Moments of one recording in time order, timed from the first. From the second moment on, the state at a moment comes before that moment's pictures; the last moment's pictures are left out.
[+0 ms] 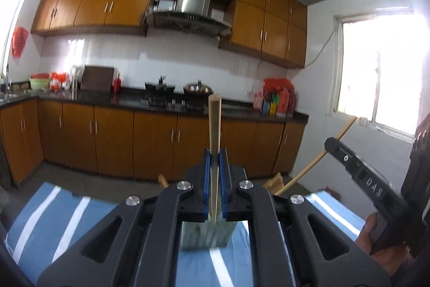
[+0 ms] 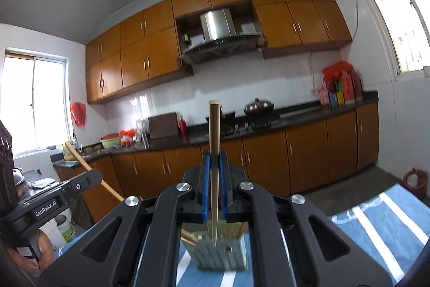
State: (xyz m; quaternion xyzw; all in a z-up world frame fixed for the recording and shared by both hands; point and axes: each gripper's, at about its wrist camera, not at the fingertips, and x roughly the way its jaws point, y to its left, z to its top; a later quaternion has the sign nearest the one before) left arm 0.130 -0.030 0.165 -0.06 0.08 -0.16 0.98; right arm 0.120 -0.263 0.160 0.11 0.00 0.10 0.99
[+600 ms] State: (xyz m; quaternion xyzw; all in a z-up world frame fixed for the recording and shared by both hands) left arm 0.207 -0.045 0.133 -0.06 0.08 -0.13 0.99; right arm 0.198 -0.238 0.127 0.08 0.02 0.08 0.99
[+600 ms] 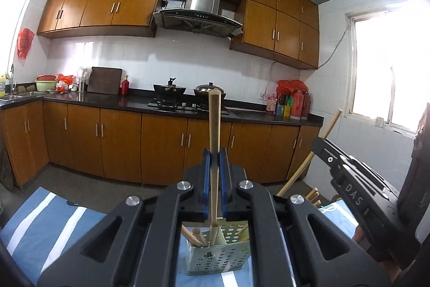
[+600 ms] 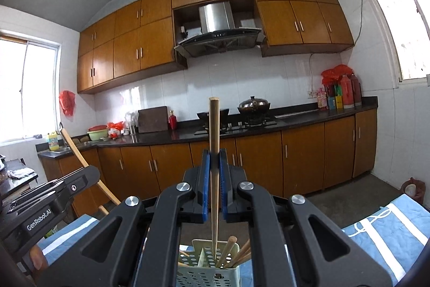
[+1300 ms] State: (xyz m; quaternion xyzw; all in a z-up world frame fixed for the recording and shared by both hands) left arm 0.194 -0.027 0.134 -0.08 0.09 -0.11 0.99; right arm 0.178 -0.242 0.127 0.08 0.04 0.08 0.99
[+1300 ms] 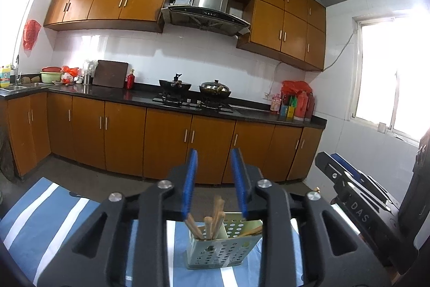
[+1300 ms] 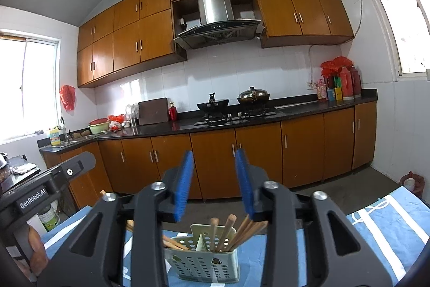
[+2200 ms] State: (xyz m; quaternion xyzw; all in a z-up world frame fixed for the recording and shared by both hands) left arm 0.047 0.015 0.053 0.00 0.14 -0.03 0.99; right arm 0.050 -0.232 0.056 0.03 0.11 0.04 0.99
